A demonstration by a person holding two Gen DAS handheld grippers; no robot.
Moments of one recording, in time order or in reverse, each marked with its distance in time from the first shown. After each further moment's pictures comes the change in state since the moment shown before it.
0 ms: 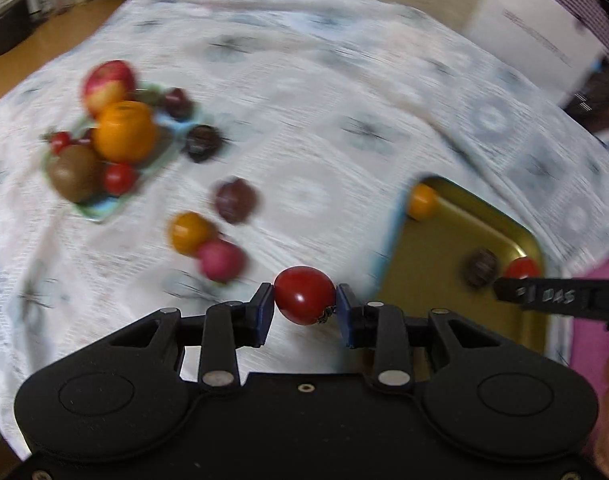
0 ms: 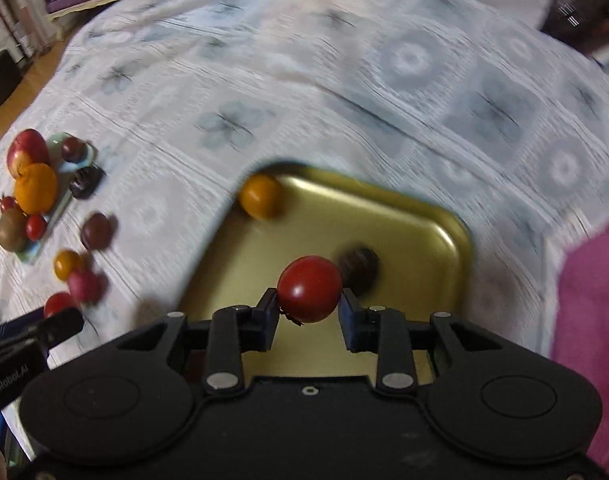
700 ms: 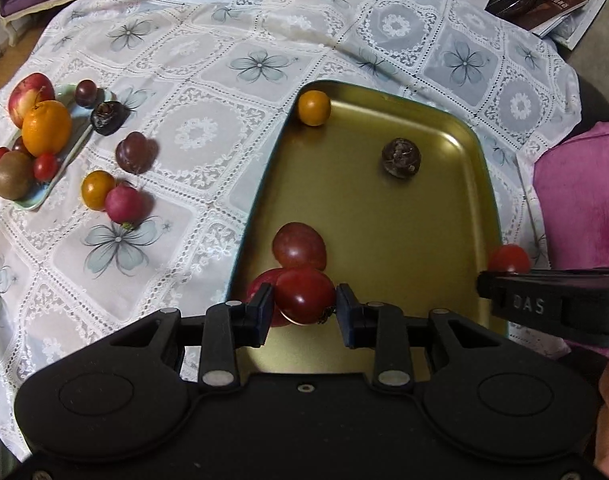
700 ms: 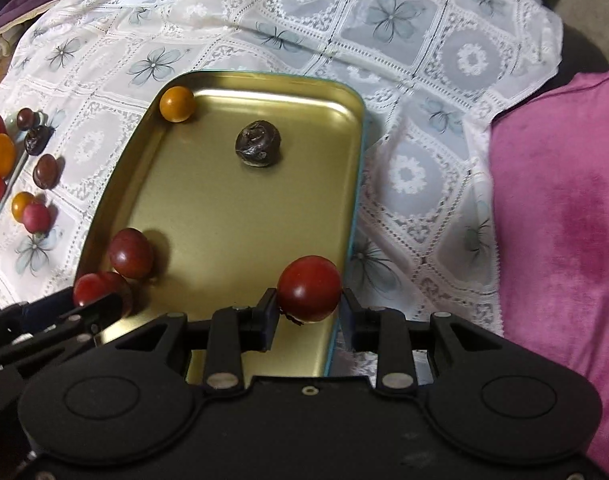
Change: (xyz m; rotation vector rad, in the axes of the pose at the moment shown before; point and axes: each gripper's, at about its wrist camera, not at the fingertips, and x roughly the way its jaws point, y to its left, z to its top) left arm 0.000 -0.066 -0.058 0.220 0.076 -0.014; right arm -0.024 -0.024 -0.086 0.101 0.026 -0.124
